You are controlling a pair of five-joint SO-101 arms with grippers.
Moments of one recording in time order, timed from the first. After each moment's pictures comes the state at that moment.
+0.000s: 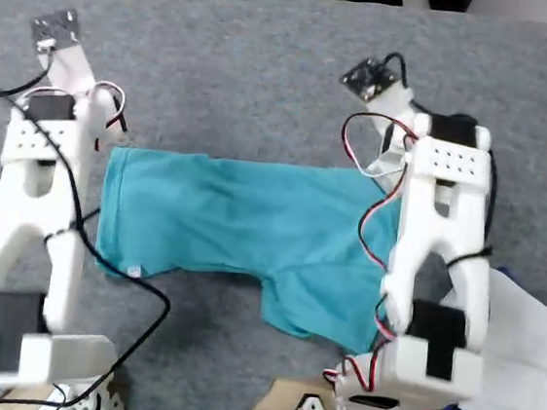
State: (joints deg) left arm -11.2 -11.1 16.8 58.2 3.6; right arm 4.0 1.5 7.0 70.4 41.7
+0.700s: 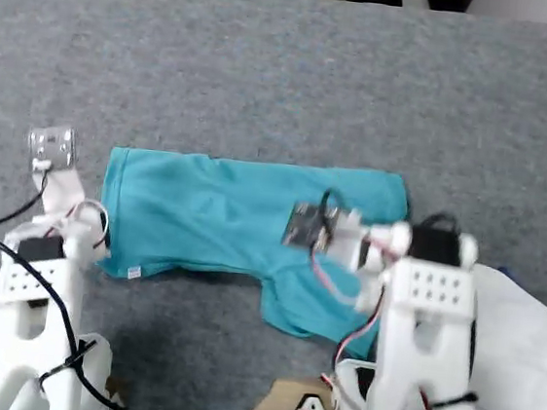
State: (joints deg) left arm -17.9 -48.7 74.3 38.6 -7.9; right arm -1.2 -43.3 53.1 86.5 72.1
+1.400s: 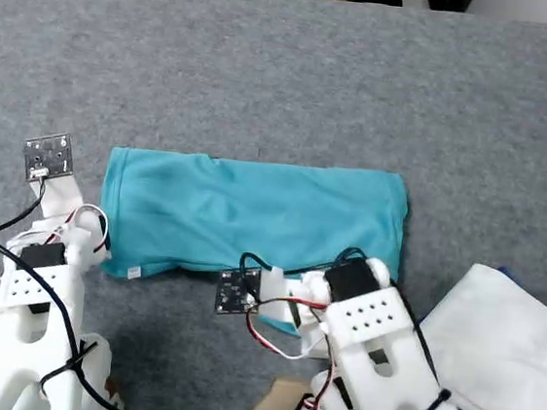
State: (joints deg) left arm -18.1 -48.9 75.3 36.0 -6.7; right arm -25.8 -45.1 66.7 79.5 59.2
